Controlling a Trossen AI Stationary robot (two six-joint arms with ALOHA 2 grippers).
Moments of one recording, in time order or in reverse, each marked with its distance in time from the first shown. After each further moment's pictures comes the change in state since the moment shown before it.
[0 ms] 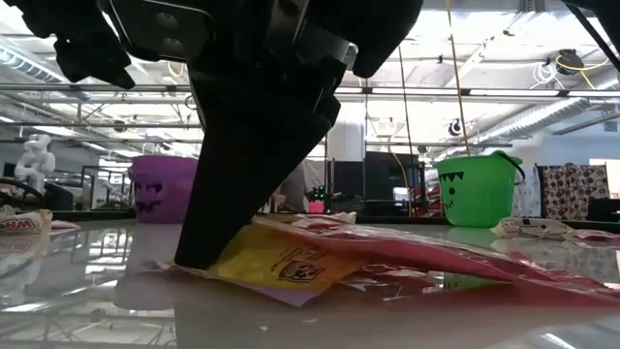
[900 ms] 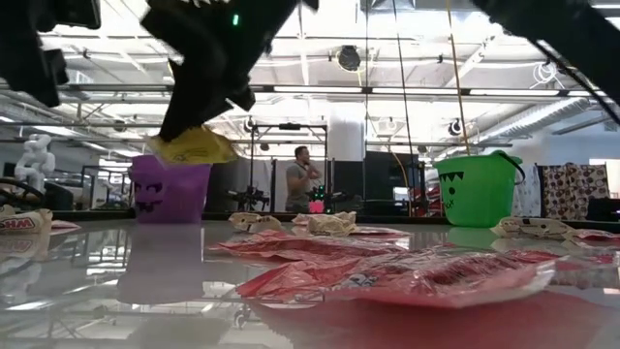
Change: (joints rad) left arm -0.105 0.000 0.000 -0.172 0.212 -0.229; right arm -0.296 0.004 0.295 -0.028 0.218 -0.153
